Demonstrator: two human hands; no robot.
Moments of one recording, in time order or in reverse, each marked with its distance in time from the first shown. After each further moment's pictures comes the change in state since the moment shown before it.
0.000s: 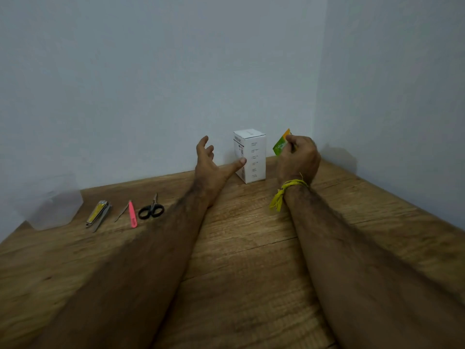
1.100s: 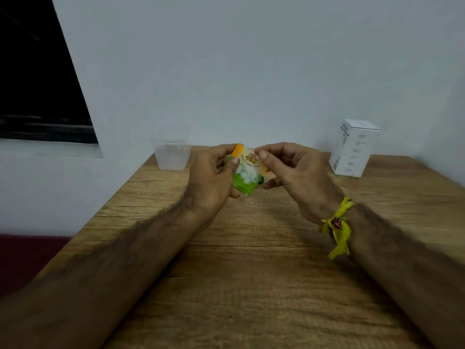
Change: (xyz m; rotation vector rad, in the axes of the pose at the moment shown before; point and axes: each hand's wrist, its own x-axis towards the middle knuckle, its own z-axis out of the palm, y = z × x) left_hand -0.142 0.028 -0.189 0.008 0.208 0.026; right_hand -0.161 -0.139 -0.004 0.591 -1.131 0.135
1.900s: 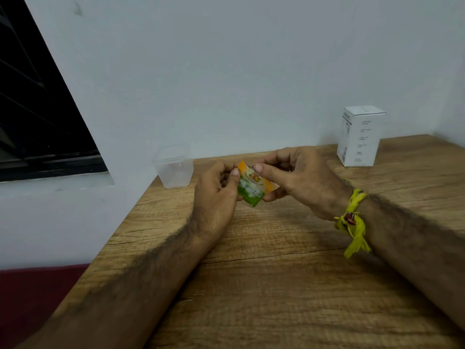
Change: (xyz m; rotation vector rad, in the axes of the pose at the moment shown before) left_hand 0.003 -0.012 0.005 0.098 0.022 0.045; right_hand 0.005 0.005 -0.009 0.010 -0.120 0.080
